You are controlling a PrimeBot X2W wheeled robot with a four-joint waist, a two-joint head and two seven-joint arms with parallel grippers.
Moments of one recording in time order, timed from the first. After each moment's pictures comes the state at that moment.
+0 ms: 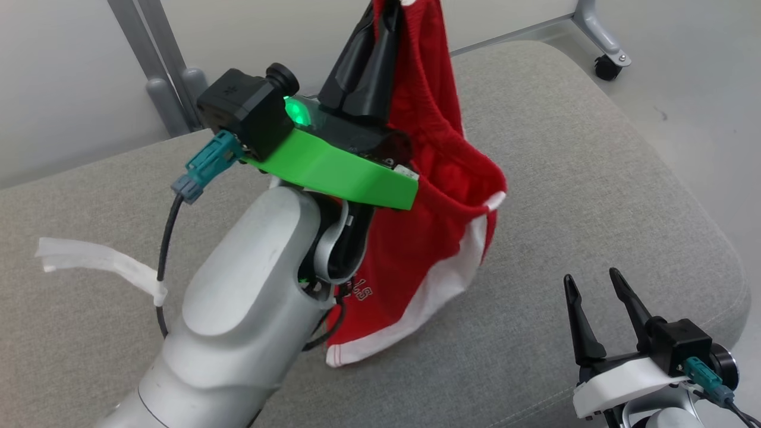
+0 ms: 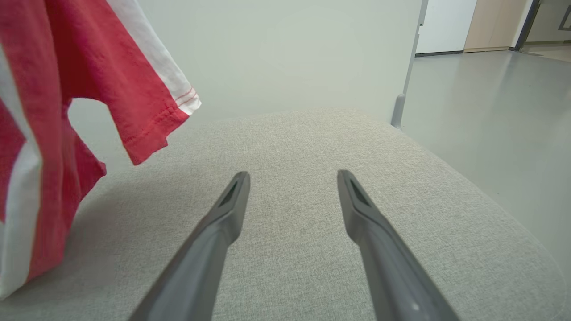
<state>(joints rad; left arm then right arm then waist) -0.78 0.05 -0.62 0.14 -0.73 0.08 -0.26 0.02 -0.07 0.03 0.15 0.12 0.13 -0.26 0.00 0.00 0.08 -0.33</state>
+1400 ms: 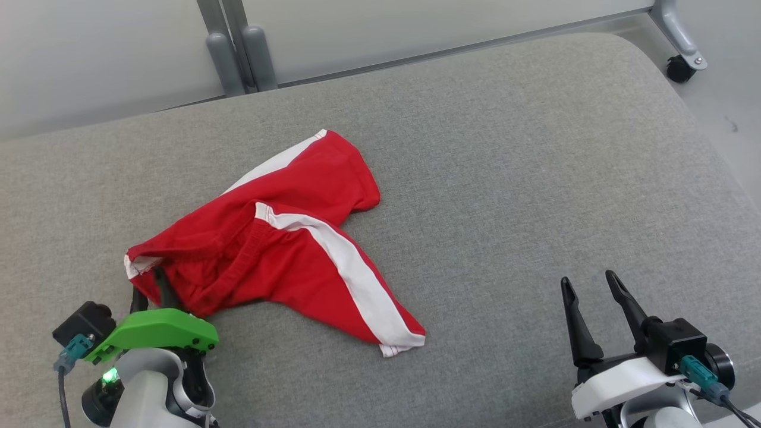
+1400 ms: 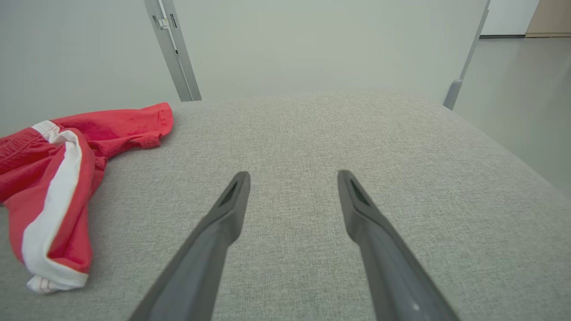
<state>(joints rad) -0.33 0.05 0.01 0.65 -0.72 0.14 -0.26 0.01 -0.08 0.04 0.17 0.12 0.13 -0.26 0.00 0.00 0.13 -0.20</state>
